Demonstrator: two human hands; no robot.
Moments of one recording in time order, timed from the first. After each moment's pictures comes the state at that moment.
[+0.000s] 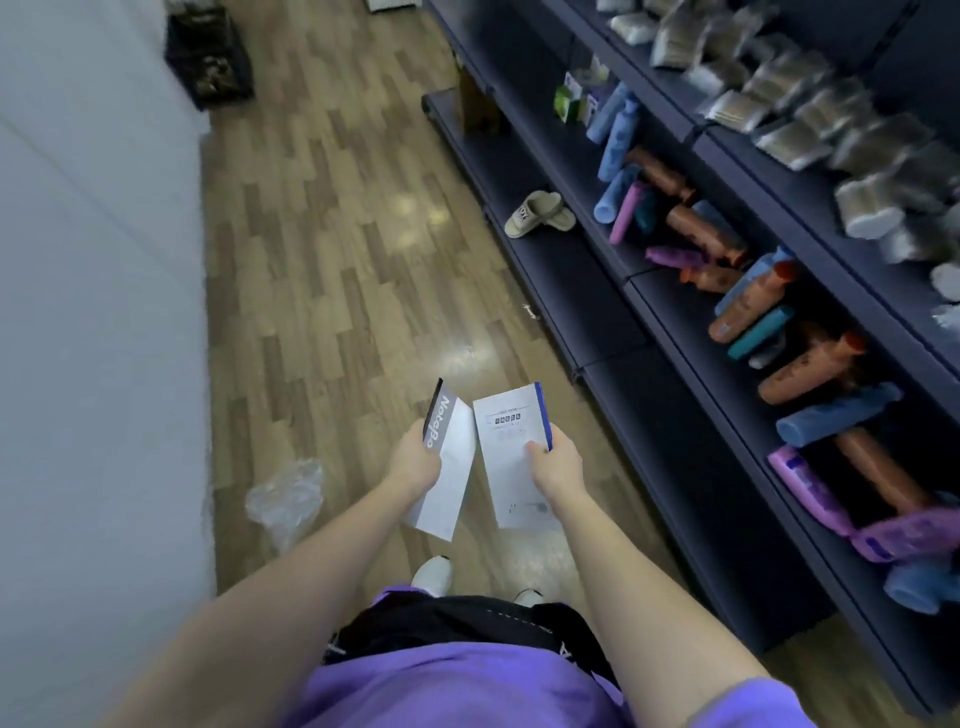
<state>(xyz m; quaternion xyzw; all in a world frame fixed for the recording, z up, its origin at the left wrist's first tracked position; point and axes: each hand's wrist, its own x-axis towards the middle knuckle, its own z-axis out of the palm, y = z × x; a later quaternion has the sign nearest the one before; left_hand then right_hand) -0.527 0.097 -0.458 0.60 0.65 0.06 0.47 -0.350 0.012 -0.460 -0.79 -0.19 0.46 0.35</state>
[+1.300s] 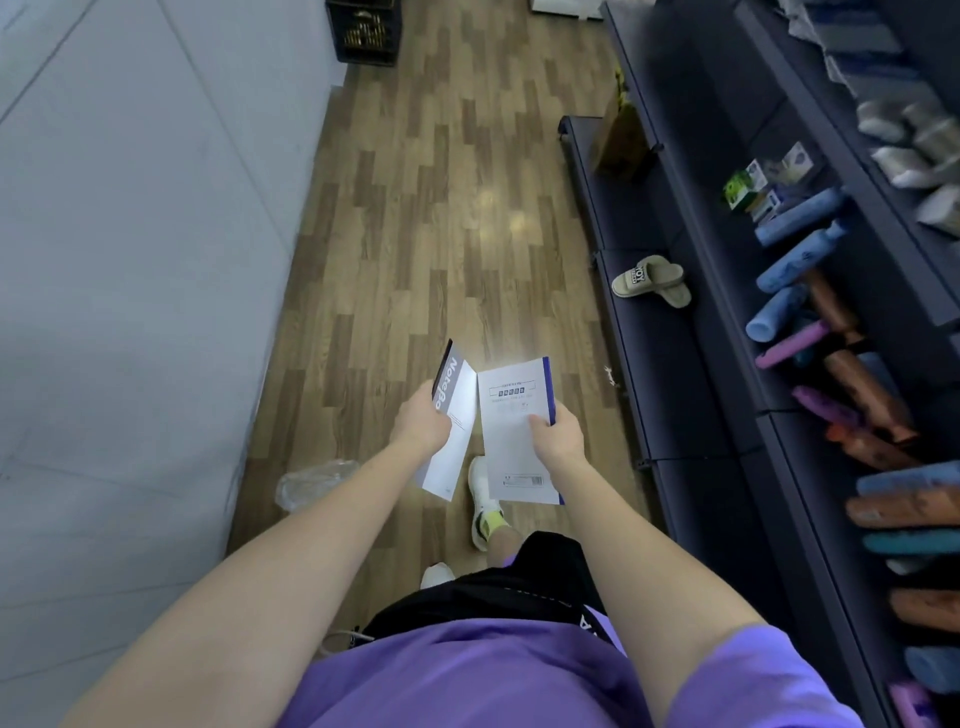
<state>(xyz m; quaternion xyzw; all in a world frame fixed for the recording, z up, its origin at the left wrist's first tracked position) -0.664 0.320 -0.464 0.51 0.71 0.16 0.46 -0.476 0.284 -0.456 -0.77 -0.33 0.47 0.28</state>
